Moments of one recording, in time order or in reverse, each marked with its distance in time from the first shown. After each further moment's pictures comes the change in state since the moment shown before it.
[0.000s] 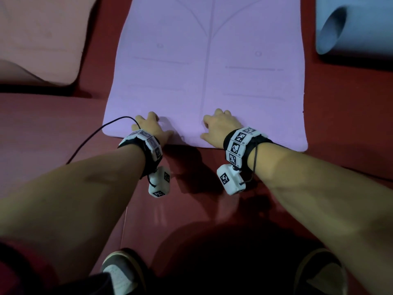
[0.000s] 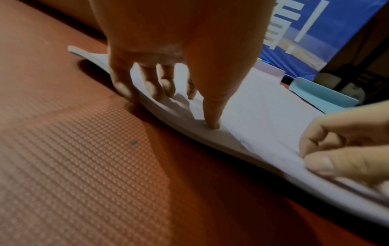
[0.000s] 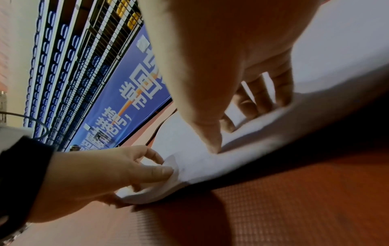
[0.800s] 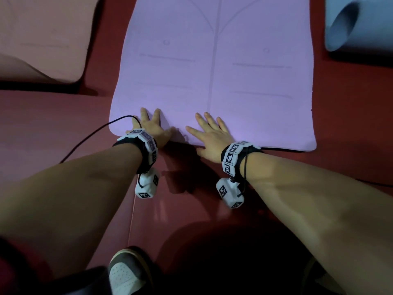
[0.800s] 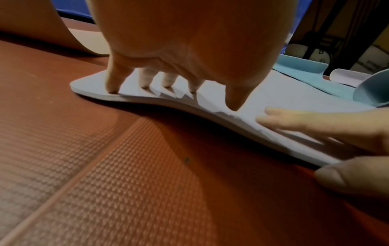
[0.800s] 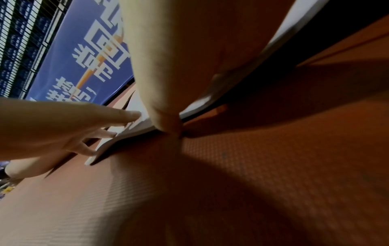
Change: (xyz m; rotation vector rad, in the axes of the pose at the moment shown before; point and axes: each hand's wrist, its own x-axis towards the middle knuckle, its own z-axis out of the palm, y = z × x) left_hand 0.017 -0.027 -0.001 0.186 -0.077 0.086; right_hand 0.001 -0.018 0.055 0.012 0.009 -0.264
